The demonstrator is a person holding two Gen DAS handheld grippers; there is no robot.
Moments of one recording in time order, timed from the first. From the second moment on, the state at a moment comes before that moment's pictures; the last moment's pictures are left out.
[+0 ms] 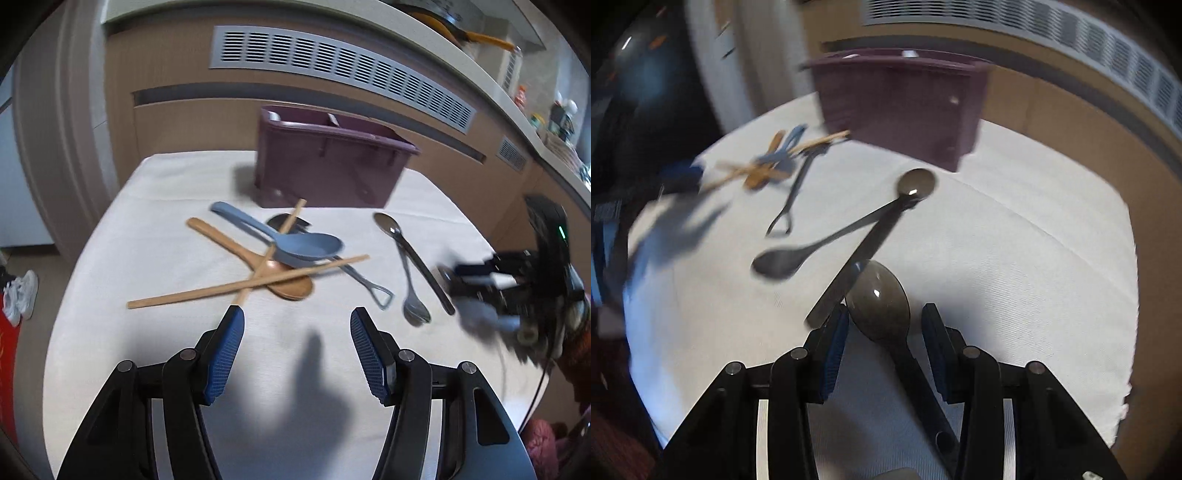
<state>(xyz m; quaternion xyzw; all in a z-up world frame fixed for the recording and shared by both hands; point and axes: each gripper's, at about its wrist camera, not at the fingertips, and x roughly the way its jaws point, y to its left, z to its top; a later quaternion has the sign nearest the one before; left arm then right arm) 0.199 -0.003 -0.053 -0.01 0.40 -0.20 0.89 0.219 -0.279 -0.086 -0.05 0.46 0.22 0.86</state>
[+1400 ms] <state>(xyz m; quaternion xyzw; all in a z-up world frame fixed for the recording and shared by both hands) 0.279 0.021 -0.038 -0.14 0.45 -0.17 0.86 0.198 -0.269 -0.035 -0.03 0.41 0.14 0.90</state>
